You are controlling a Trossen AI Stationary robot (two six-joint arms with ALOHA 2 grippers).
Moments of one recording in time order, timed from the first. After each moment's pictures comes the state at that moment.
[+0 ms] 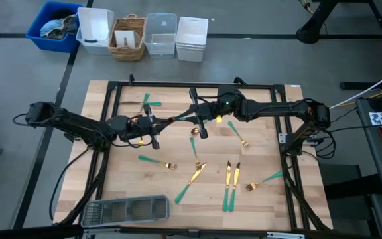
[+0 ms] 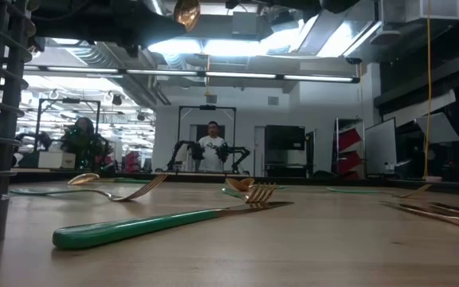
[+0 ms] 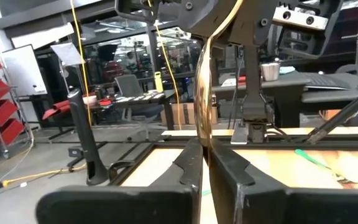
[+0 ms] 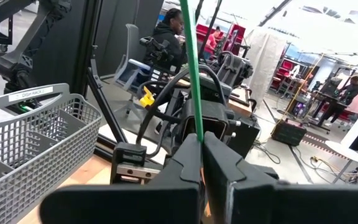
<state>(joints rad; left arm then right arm) -0.08 1.07 0.37 0.83 -0.38 0.20 -0.16 1.66 1.29 0.42 -0.46 -0.33</state>
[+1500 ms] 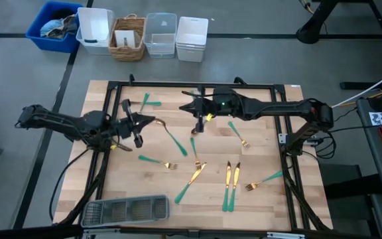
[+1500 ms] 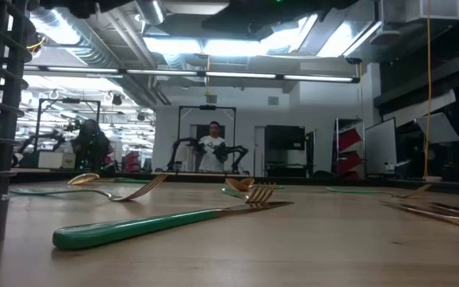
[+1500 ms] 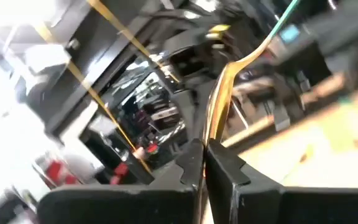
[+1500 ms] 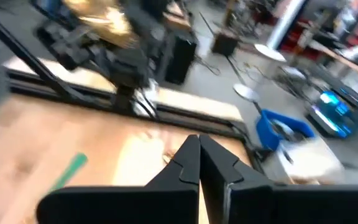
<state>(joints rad) -0.16 0.64 0.43 0.37 -0.43 0.84 -0.16 1.61 1.29 0.10 -0.05 -0.32</state>
